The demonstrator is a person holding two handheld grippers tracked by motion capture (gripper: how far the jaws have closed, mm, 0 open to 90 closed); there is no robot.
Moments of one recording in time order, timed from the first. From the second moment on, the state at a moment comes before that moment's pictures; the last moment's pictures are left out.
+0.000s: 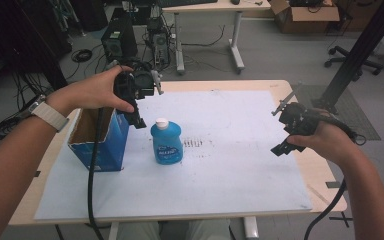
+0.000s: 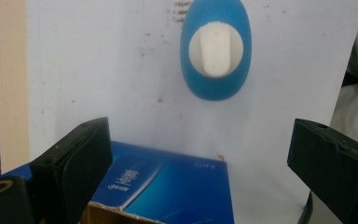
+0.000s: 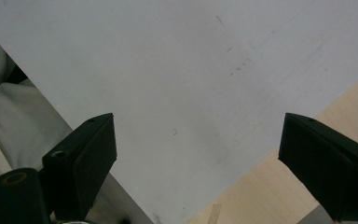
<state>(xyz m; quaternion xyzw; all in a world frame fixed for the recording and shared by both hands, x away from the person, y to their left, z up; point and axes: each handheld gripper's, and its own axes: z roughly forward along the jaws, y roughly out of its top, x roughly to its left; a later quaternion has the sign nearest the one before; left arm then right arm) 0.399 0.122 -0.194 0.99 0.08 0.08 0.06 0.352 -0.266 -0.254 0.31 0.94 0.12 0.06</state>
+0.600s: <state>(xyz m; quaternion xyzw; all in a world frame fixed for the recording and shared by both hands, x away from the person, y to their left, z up) 0.405 0.094 -0.198 0.99 0.06 0.09 0.05 0.352 -0.268 -0.256 0.32 0.94 0.13 0.06</state>
